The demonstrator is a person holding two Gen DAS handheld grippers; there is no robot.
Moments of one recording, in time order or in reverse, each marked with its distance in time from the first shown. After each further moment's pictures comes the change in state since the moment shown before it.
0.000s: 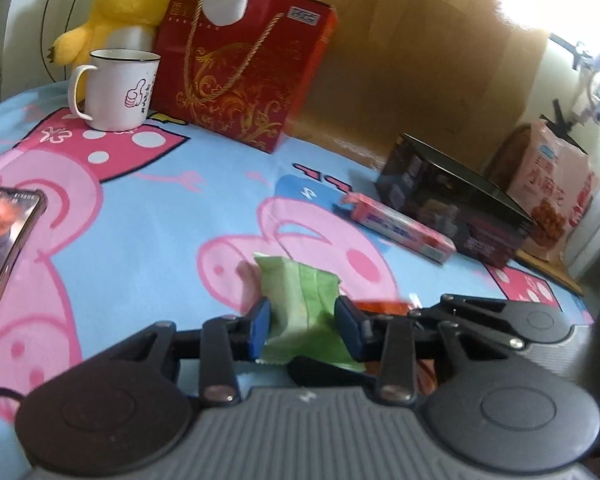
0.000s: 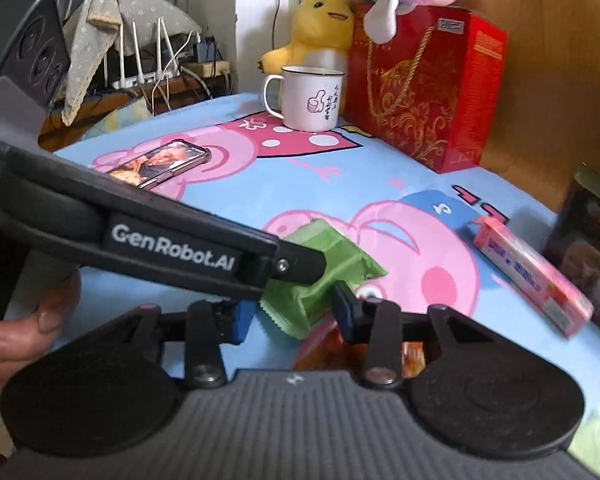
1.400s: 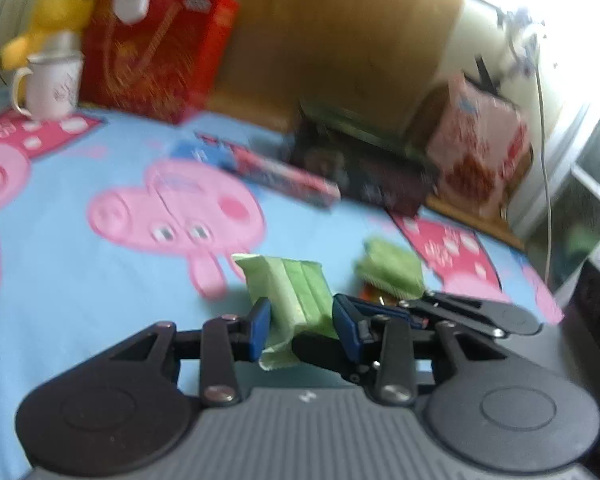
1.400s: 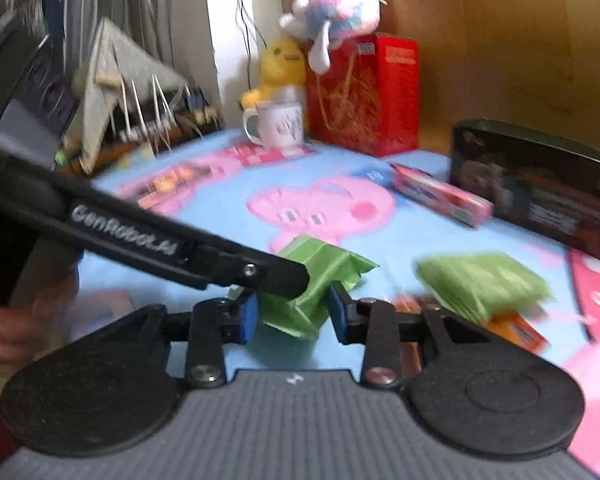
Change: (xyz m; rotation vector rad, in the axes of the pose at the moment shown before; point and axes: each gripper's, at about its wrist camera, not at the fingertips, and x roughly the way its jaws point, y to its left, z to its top) left arm -0.032 -0.076 -0.024 0.050 0.032 -0.109; right arm -0.096 -0.031 -0.066 0.149 -0.154 0.034
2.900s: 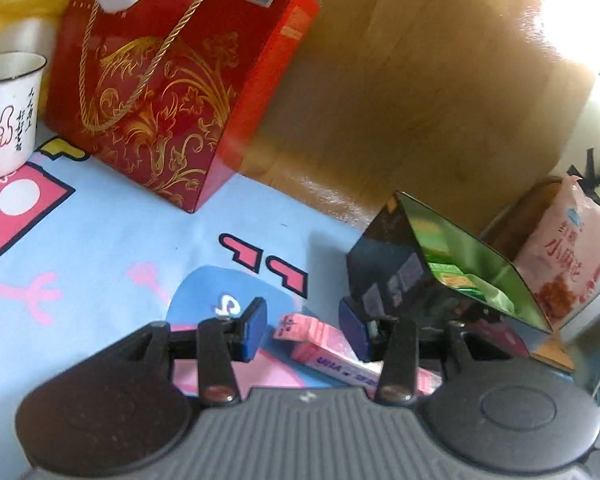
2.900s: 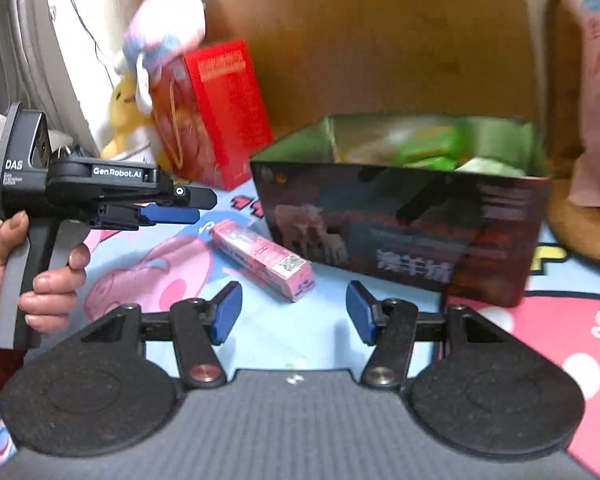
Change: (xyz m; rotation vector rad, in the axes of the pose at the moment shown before) left arm 0.154 0.069 0.133 -0.148 -0.008 0.030; right arm 0.036 -0.147 0.059 0.250 0.069 -0.171
